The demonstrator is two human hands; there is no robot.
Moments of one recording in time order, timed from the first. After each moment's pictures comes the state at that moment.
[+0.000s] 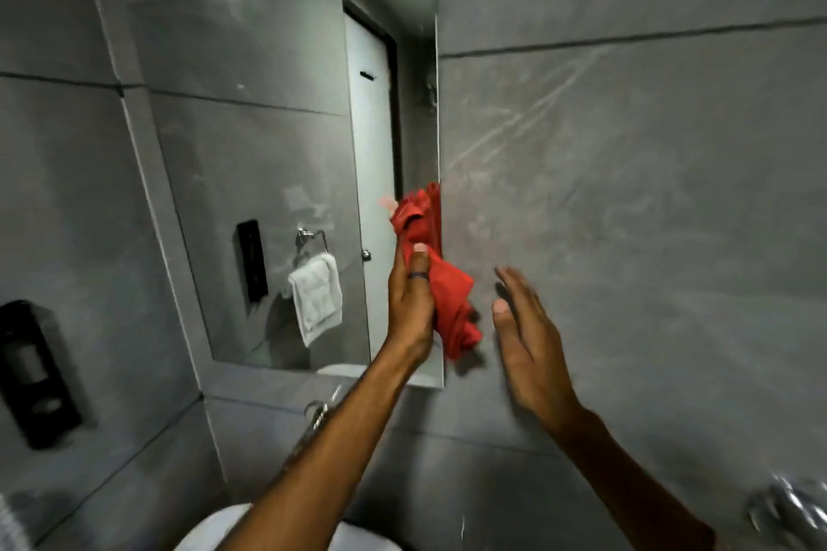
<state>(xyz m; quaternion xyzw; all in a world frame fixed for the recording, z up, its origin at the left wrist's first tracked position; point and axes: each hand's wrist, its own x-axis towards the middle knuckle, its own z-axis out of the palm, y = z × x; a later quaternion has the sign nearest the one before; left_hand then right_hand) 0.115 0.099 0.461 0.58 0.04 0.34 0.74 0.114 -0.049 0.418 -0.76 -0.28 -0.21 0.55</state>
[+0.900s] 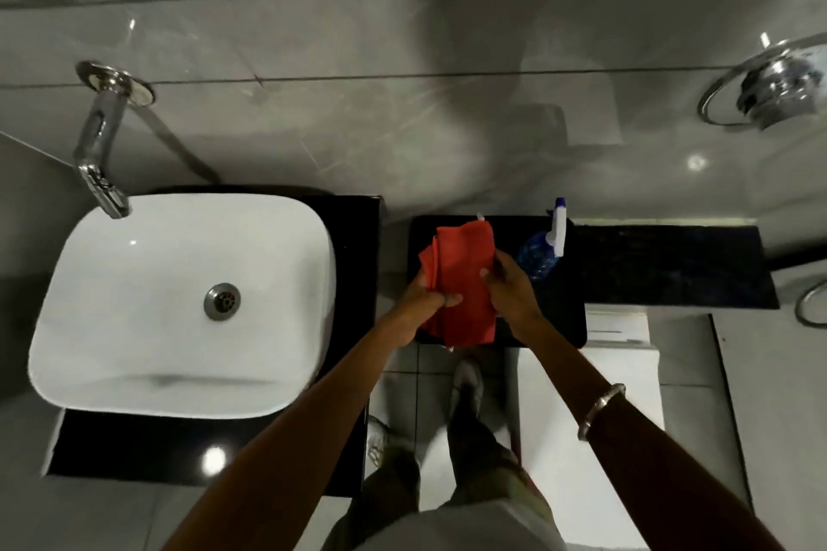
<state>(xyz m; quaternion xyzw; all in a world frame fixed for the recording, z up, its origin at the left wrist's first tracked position) 0.006 -0.029 0.000 0.64 0.29 -0.32 0.64 0.040 -0.194 -0.001 -0.78 0.14 0.28 0.54</state>
